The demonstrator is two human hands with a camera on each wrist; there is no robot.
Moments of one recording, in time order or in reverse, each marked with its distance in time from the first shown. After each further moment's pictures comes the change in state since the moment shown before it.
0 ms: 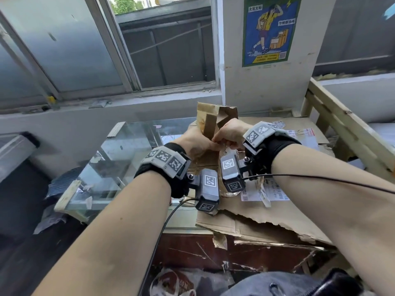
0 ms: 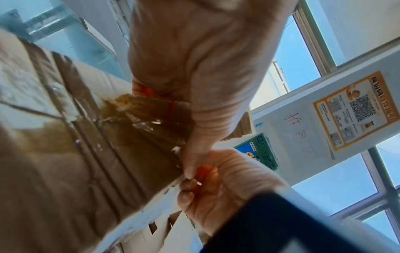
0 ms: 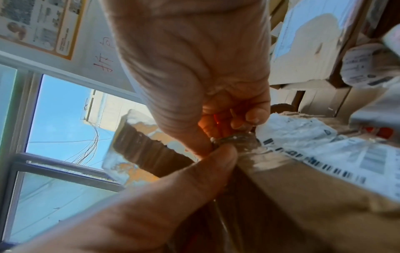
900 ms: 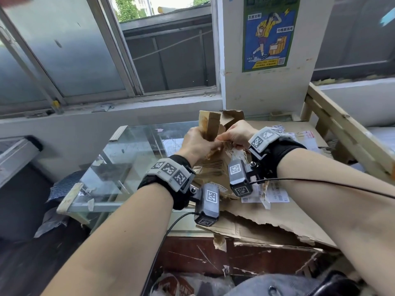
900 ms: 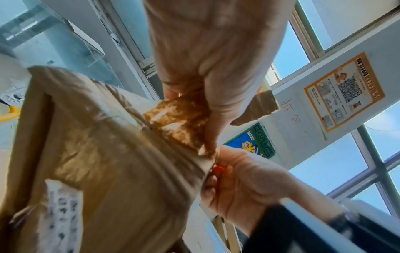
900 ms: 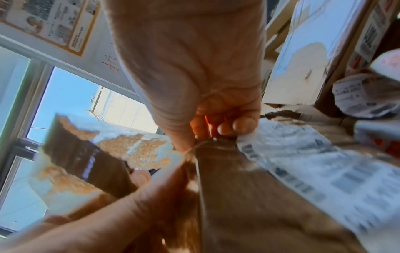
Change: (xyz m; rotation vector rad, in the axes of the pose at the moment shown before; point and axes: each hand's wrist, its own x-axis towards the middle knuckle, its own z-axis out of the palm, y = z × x) left_hand 0.001 -0.010 0.007 0.030 0.245 0.092; right_hand 0.004 0.015 -0.012 0.072 0.063 -0.048
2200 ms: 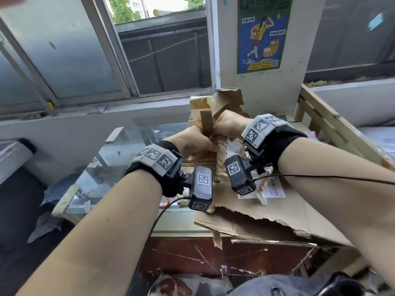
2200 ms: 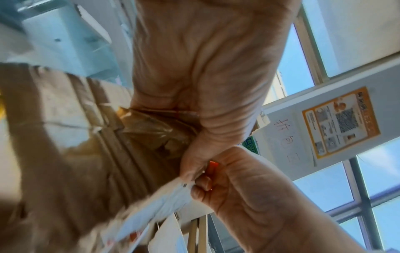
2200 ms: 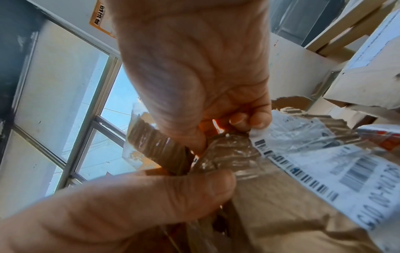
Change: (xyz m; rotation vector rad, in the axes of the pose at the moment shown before) left_hand -0.007 0.022 -0.018 -0.015 -0.354 -0.092; right_hand -0.038 -0.038 -0.005 -0.352 -0.034 -0.282
